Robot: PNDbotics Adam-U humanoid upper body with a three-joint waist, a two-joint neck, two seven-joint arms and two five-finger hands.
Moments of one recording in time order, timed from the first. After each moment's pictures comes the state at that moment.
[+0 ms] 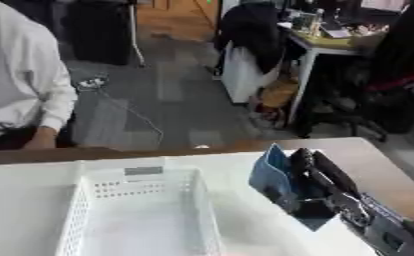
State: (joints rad) left arm -0.75 0.27 -0.05 -1.99 -0.02 -0.41 -0.37; right arm -0.28 -0.95 0.06 -1.59 0.34 -0.49 -0.27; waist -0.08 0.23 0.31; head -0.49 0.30
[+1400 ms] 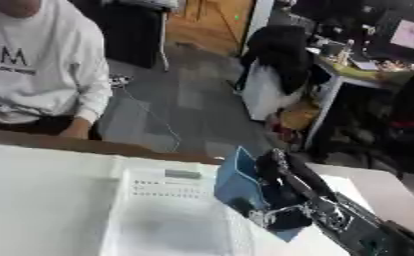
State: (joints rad) left arm -0.90 0.17 -0.04 -1.99 -0.23 -0.31 -0.45; right arm -0.37 -0.93 0.11 -1.75 0.28 -0.52 -0.20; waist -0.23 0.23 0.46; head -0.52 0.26
